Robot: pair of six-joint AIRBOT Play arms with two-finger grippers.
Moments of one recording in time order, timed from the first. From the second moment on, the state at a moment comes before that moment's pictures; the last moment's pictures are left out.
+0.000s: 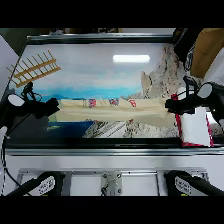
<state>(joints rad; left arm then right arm) 0.21 -1.24 0.96 1.15 -1.01 -1.61 -0.10 -1.23 1.10 -1.38 1.21 1.65</state>
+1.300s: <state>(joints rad) 0.22 -1.53 1.28 1.09 -1.00 -1.60 -0.21 -1.46 1.21 -1.08 0.93 1.51</state>
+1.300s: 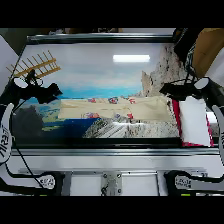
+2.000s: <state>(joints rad) -0.02 -1.29 1.07 1.08 -0.99 -1.57 -0.41 -1.70 1.21 -0.87 1.19 1.22</state>
